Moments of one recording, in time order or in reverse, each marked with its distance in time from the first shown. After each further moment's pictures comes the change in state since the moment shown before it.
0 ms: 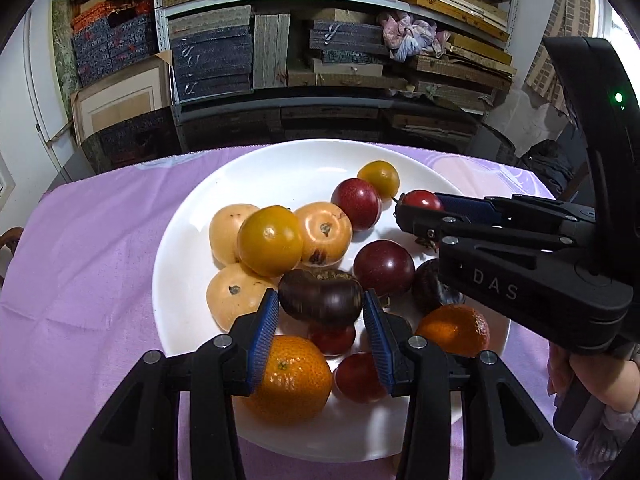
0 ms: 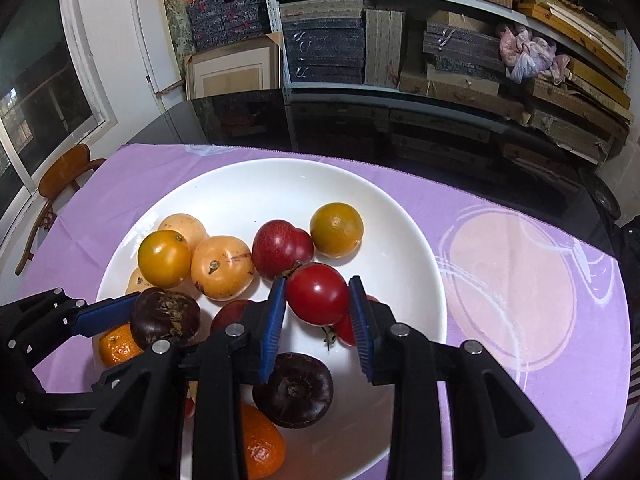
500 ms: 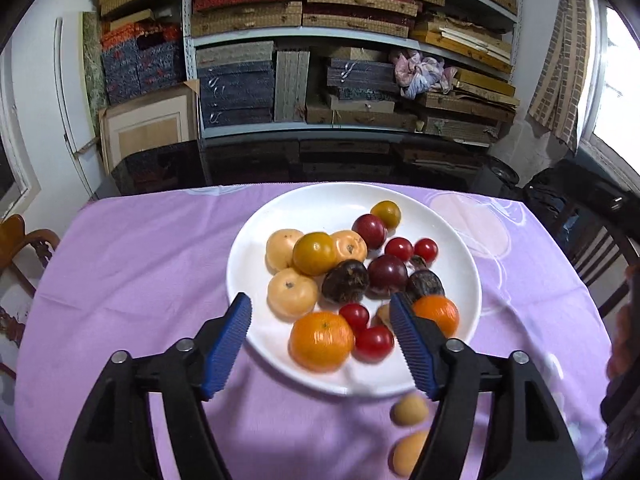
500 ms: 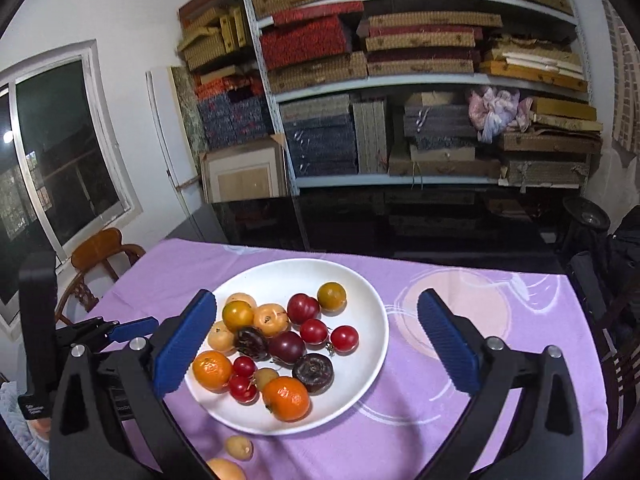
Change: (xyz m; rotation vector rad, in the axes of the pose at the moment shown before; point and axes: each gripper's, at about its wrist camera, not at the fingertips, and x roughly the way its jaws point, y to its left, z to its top) left arm -0.089 0.010 -0.023 -0.021 -0.130 0.049; right arm -0.176 -0.016 -0.042 0.070 -0.377 0.046
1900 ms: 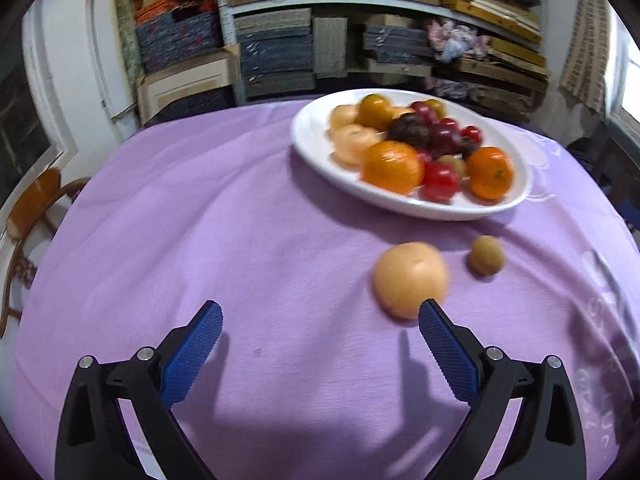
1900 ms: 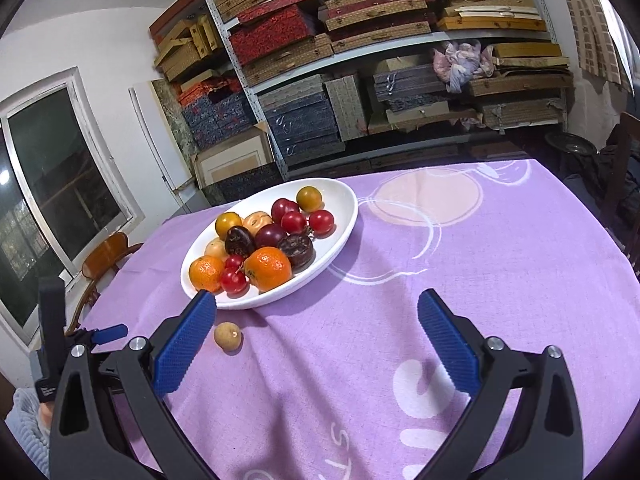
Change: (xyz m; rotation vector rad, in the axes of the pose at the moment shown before) left arm -0.005 0.022 -0.109 -0.004 0.084 0.126; right arm -0.032 -0.030 -0.120 0.174 0.063 0.005
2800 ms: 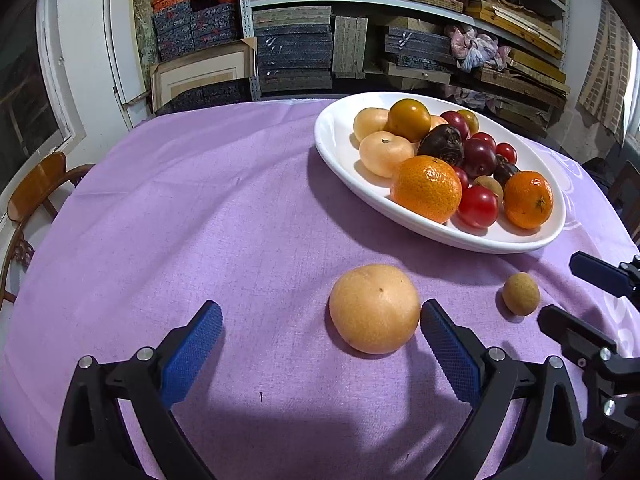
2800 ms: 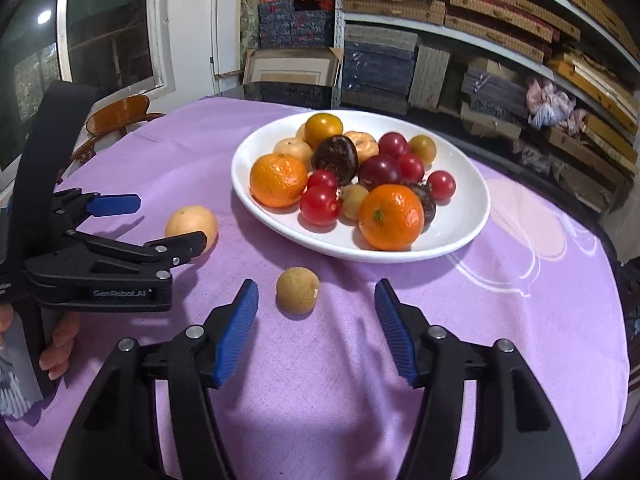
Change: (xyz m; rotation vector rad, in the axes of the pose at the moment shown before) left arm 0.033 0.020 0.014 -0.089 0.017 0.036; right arm 0.089 0.110 -0.034 -0.445 0.262 -0.016
